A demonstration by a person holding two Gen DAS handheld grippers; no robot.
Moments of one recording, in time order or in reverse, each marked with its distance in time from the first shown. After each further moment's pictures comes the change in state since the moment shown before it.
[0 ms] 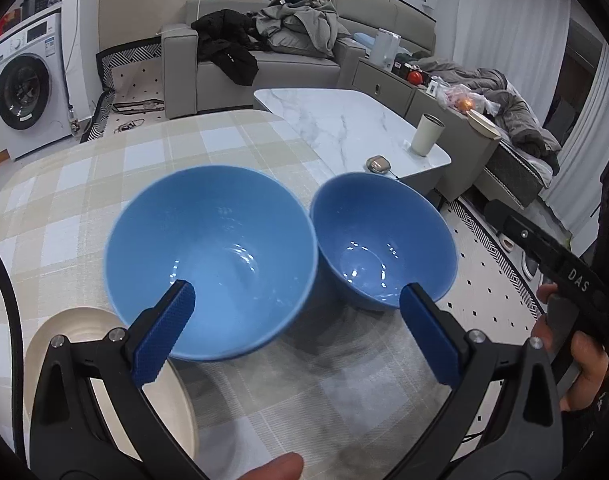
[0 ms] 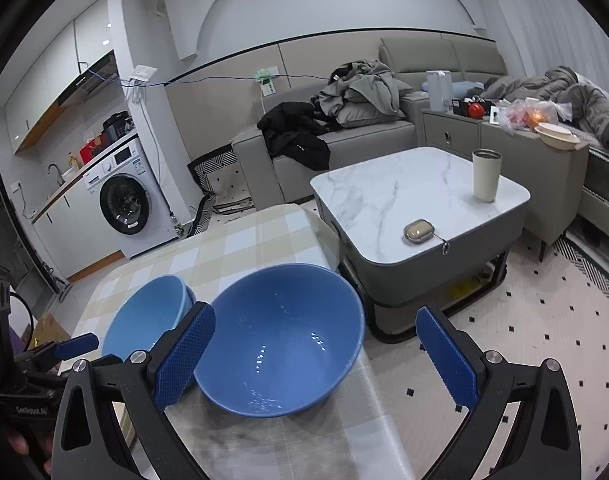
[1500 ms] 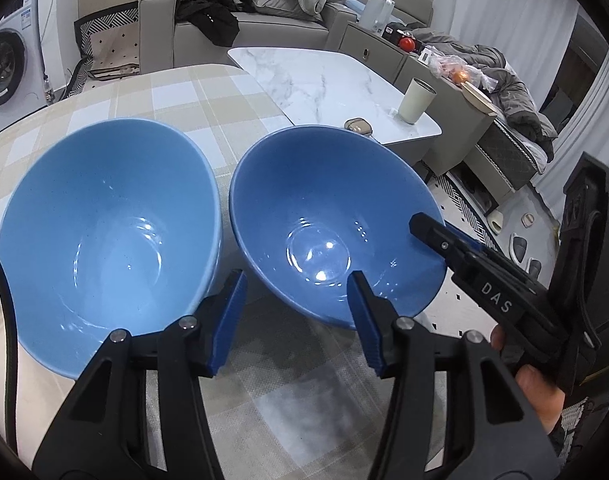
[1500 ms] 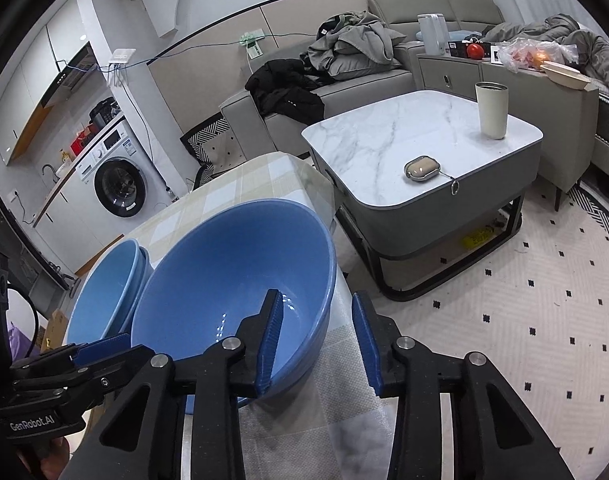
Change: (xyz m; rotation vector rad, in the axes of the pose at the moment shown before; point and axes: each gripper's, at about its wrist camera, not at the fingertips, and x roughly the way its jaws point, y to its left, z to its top) left arm 0.093 -0.045 0.001 -0.018 0.129 -0.048; right arm 0.074 -0.026 -0.032 0.068 0.151 0.037
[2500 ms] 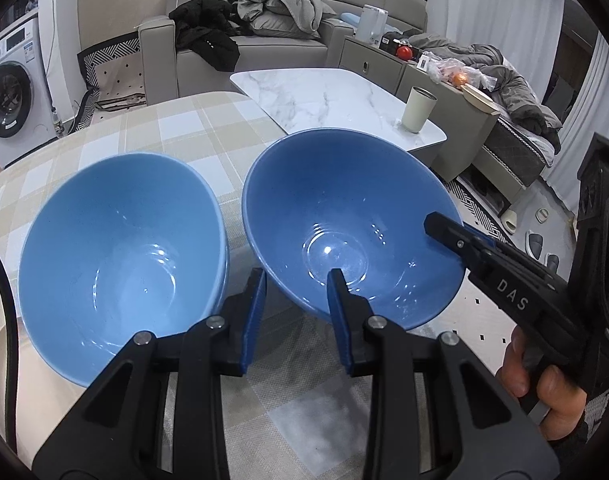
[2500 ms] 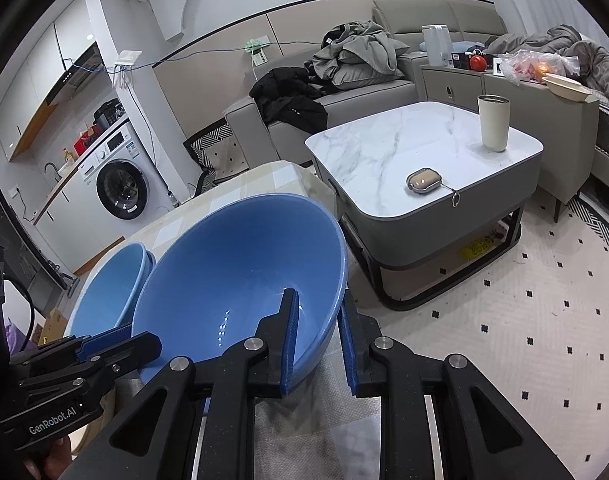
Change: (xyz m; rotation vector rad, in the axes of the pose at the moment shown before) left arm -0.016 -0.009 -0.001 0.071 -0.082 0.053; right arm -0.012 0.006 0.000 -0.021 -0.048 -0.001
